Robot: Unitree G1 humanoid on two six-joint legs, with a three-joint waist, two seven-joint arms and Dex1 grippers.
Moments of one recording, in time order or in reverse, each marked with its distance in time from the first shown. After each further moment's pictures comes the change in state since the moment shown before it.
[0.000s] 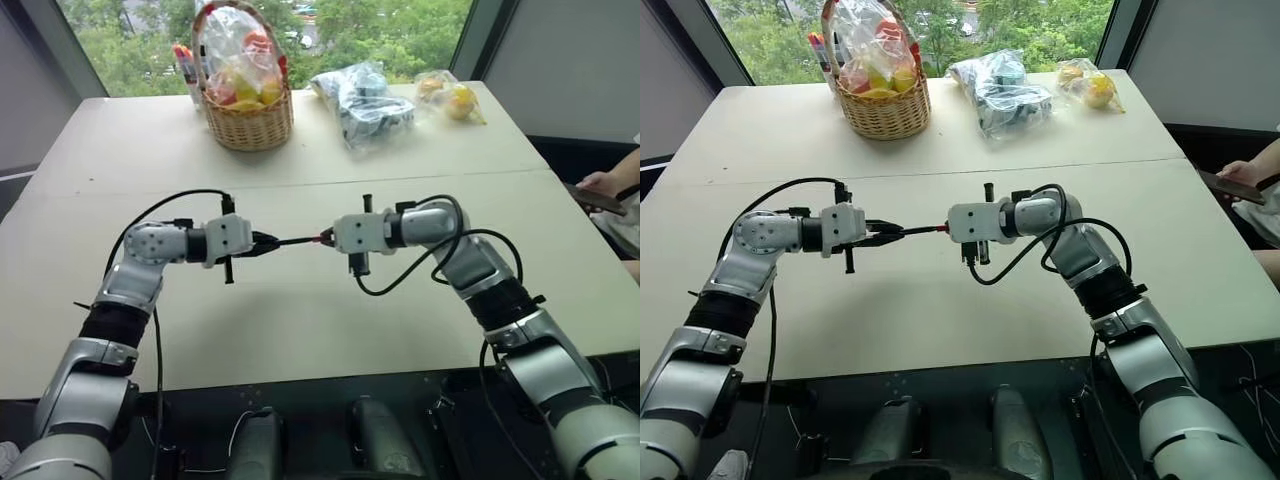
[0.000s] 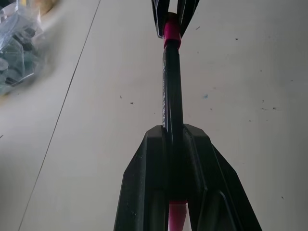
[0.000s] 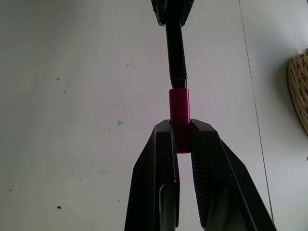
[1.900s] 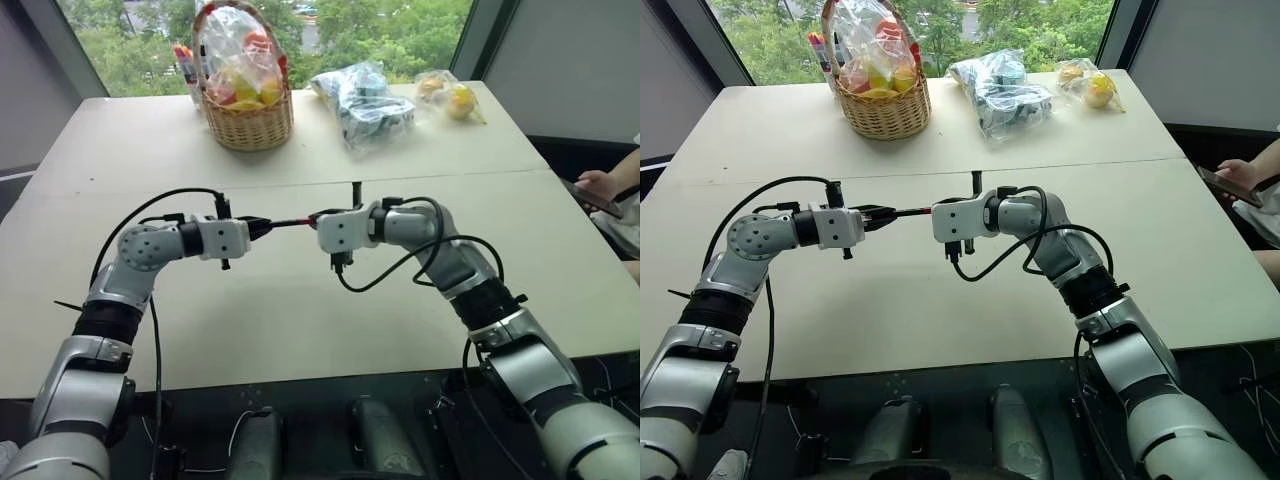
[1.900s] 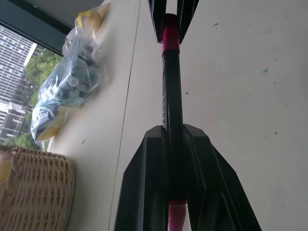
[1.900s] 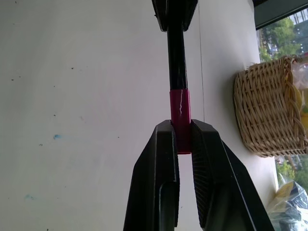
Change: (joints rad) left arm -0.014 0.010 0.027 0.063 0.193 -0.294 0.240; right arm -0.010 0.077 -0.005 0.017 -0.185 -0.108 -0.193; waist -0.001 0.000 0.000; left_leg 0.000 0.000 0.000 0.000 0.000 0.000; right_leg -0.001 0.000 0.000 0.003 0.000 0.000
